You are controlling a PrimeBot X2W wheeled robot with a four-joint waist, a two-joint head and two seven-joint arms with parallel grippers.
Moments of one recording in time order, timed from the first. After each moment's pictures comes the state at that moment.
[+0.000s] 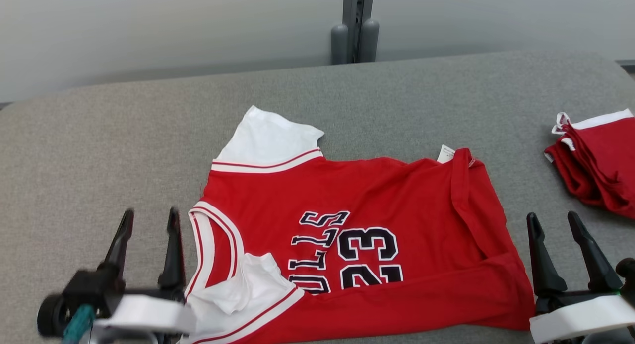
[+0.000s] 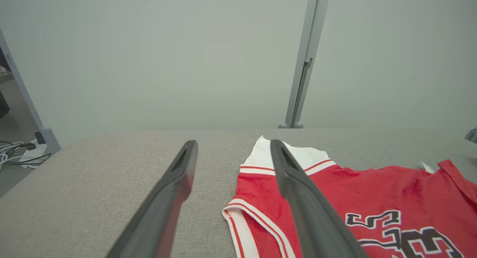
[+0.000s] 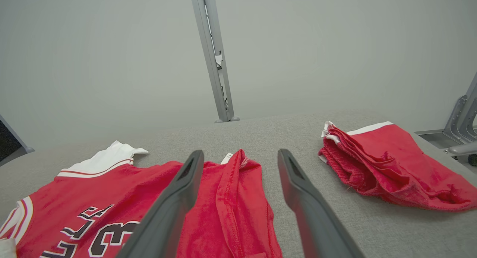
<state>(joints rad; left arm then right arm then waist) 0.04 0.23 -0.19 -0.04 -0.36 0.21 -0.19 0.08 -0.07 -0.05 -0.08 0.27 0.13 -0.07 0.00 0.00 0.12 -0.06</state>
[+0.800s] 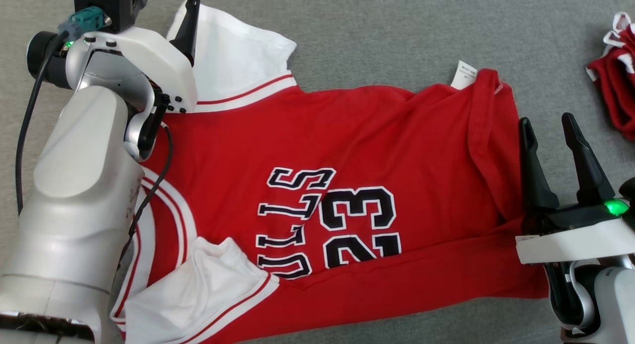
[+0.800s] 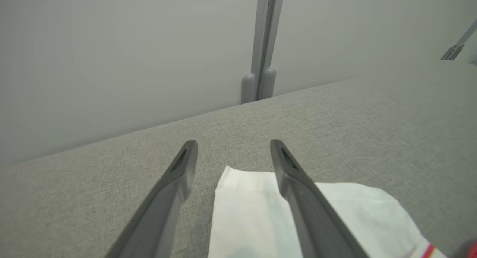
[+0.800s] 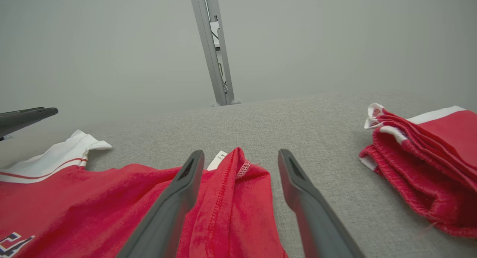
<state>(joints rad) -0.94 0.19 -0.33 0.66 -0.34 -0.03 0.03 -0.21 -0.09 0.02 -0.06 0.31 0.13 -0.13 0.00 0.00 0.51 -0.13</state>
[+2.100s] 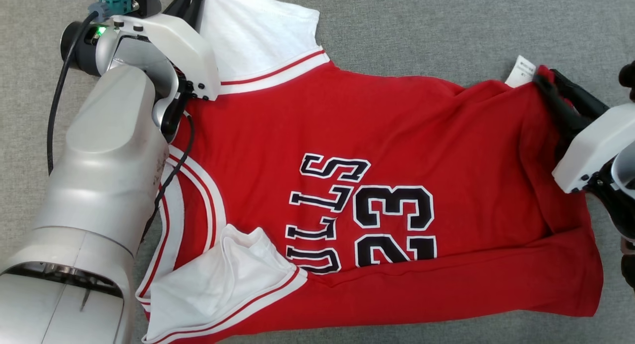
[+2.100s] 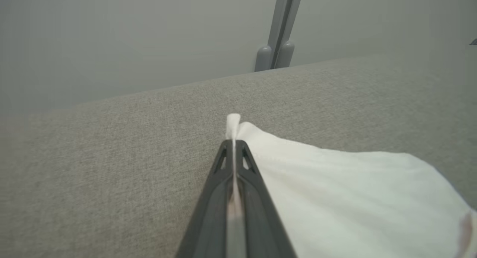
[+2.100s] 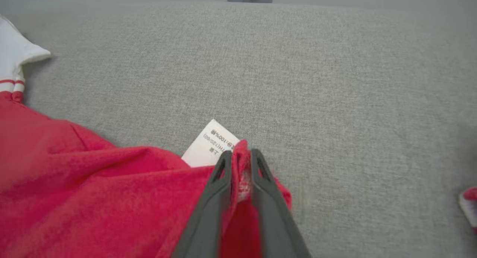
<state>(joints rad) -1.17 0.08 -0.40 1.12 -0.39 -0.11 -0.14 -0.52 -0.33 0.11 0.07 0.45 0.13 0.42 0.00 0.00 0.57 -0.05</state>
